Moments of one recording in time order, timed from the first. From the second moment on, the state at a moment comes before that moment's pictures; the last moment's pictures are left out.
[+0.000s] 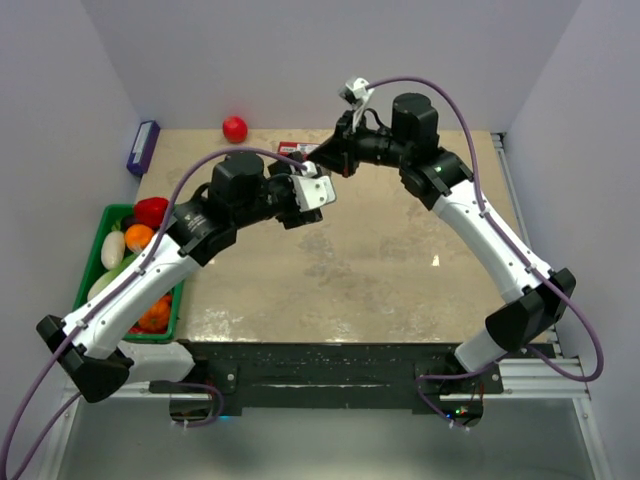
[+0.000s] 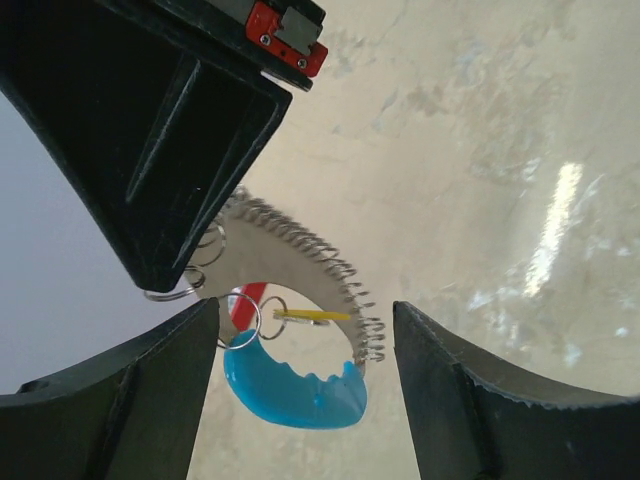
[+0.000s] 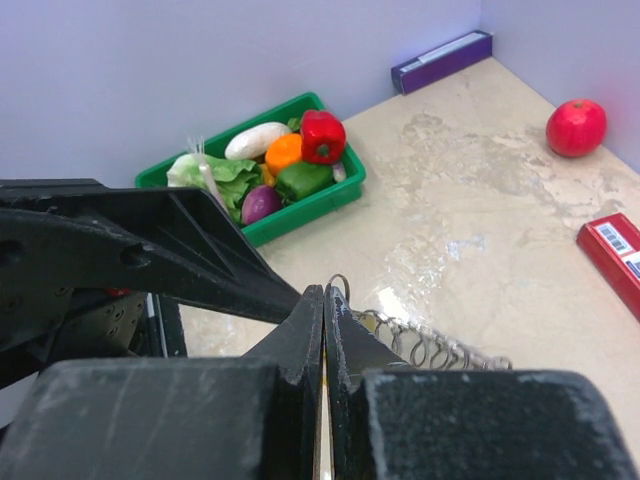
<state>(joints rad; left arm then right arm) -0.73 1.25 1.41 -0.49 0.19 0.66 0.55 1.57 1.71 -0.29 -0.64 0.14</state>
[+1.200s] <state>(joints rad) -0.87 1.28 1.46 -0.63 -0.01 1.05 0.54 1.57 1.72 -0.35 -0.62 0.13</state>
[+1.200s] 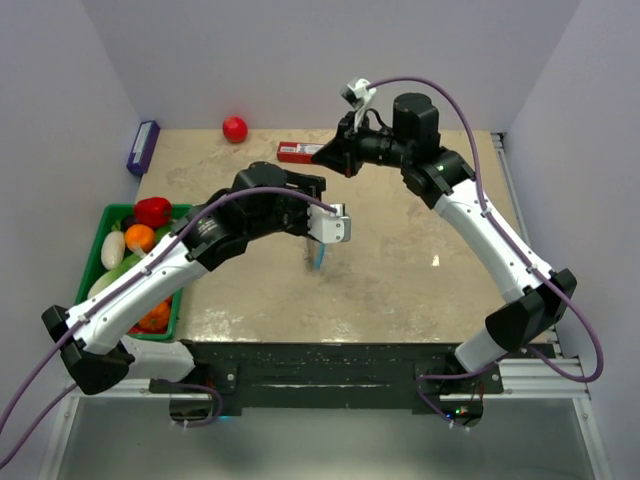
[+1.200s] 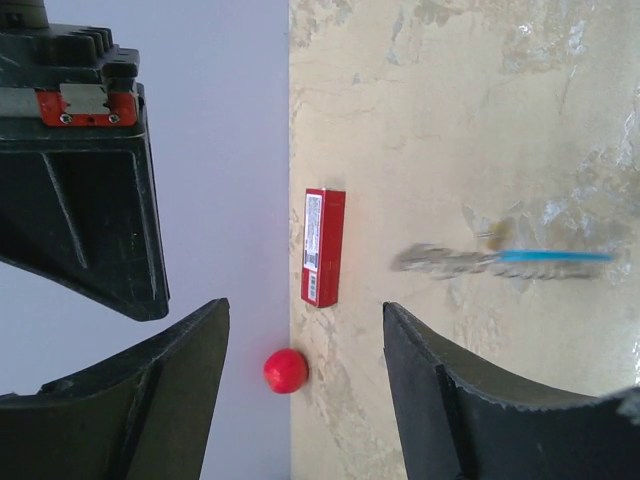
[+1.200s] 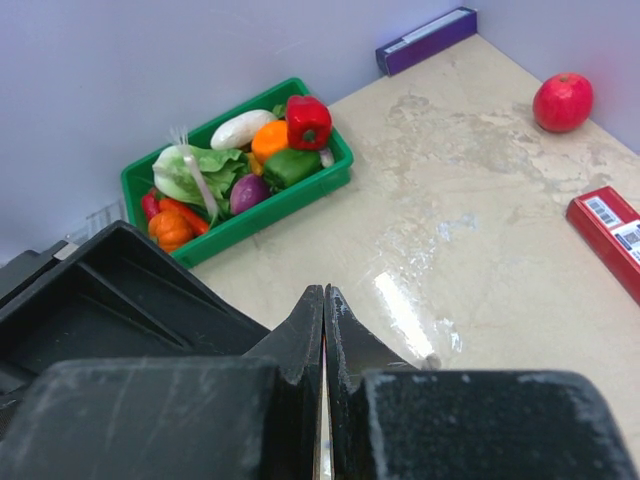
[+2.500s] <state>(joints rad) -0.84 2.19 1.76 -0.37 0.19 0.82 -0.02 1.40 1.25 -0.38 -0.38 -0.09</state>
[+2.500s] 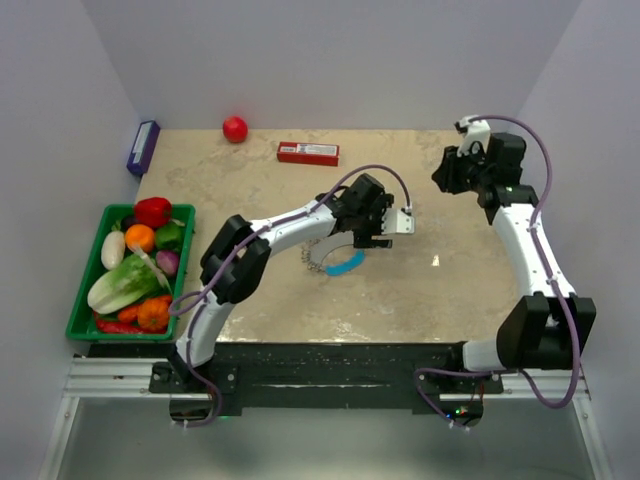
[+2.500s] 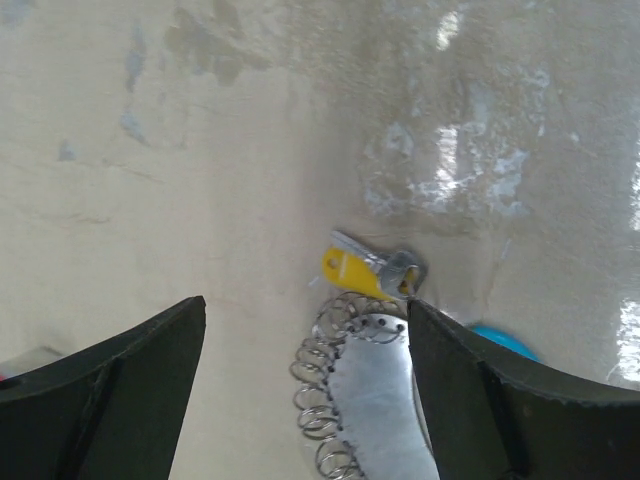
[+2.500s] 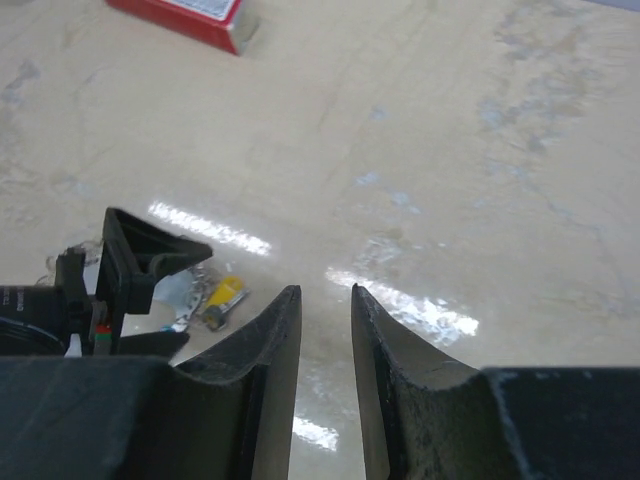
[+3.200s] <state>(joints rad) -0.84 2.27 1.83 -0.54 0.23 0.80 -0.09 1.29 1.17 -0.30 -0.41 -0.06</state>
